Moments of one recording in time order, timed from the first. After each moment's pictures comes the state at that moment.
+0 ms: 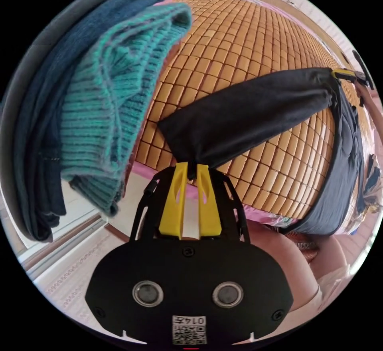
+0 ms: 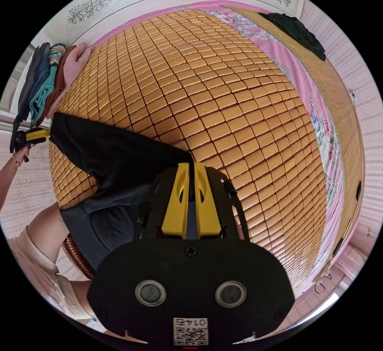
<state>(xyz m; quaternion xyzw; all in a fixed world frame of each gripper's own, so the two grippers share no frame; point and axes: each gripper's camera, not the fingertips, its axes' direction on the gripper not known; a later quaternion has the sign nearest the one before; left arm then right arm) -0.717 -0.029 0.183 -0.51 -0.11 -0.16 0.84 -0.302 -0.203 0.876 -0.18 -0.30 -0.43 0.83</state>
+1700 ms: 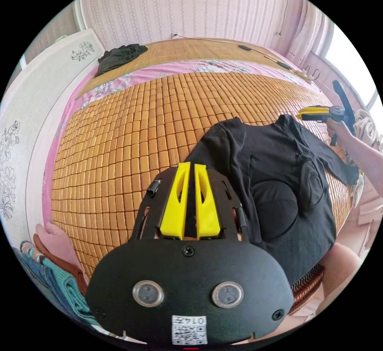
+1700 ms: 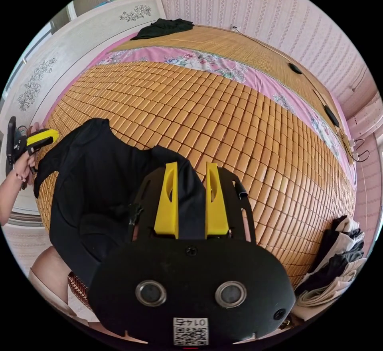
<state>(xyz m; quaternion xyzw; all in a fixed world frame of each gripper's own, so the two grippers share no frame) -0.424 -0.187 0.435 -0.34 0.06 0.09 0.93 0.114 -0.175 0.810 -0.14 -0.23 -0.13 0.95</state>
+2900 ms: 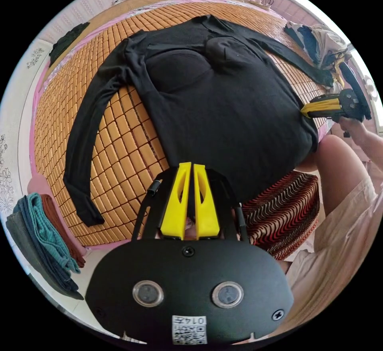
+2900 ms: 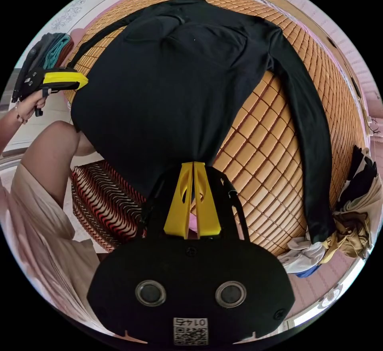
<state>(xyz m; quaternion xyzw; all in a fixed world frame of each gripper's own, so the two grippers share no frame) -0.297 -0.030 0.326 -0.49 0.11 0.19 0.84 0.106 0.124 0.620 -0.31 -0.25 -0.25 0.88</state>
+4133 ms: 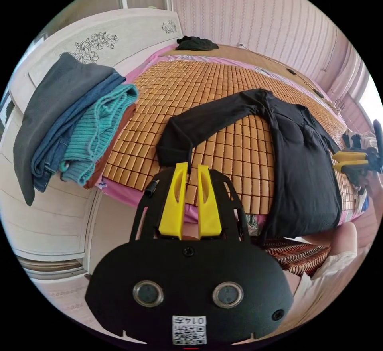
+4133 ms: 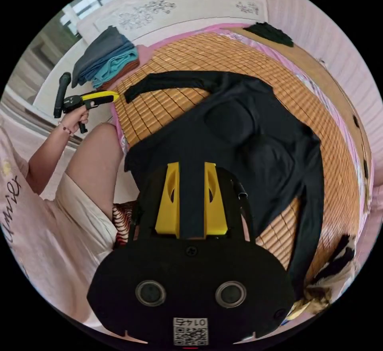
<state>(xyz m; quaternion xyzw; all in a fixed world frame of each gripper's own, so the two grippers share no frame) -0.523 0.098 0.196 -0.27 -0.08 -0.06 0.96 -0.090 0.159 0.563 -0.12 -0.38 -0.35 0.85</state>
